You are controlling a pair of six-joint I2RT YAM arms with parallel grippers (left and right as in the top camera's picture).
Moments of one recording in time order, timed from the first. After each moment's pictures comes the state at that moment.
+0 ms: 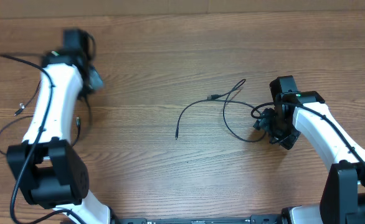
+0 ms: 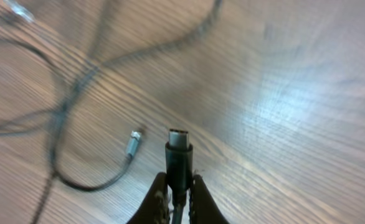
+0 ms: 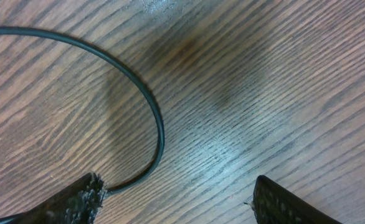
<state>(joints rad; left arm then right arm) 0.10 1.83 1.63 -1.09 -0.29 -0.45 0.10 1.60 1.00 -0.96 0.04 0.75</state>
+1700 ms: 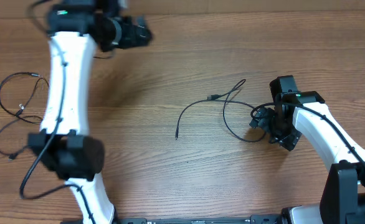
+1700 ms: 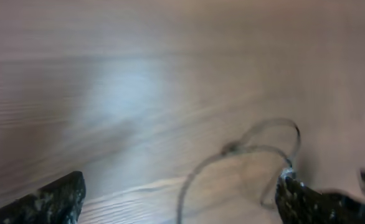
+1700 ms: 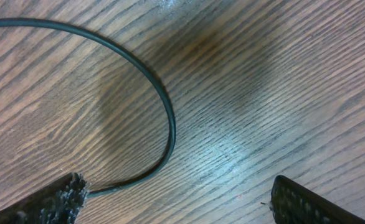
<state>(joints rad) -0.11 2.07 2.22 -1.23 0.41 -0.15 0.10 1.60 1.00 -0.94 0.00 0.72</state>
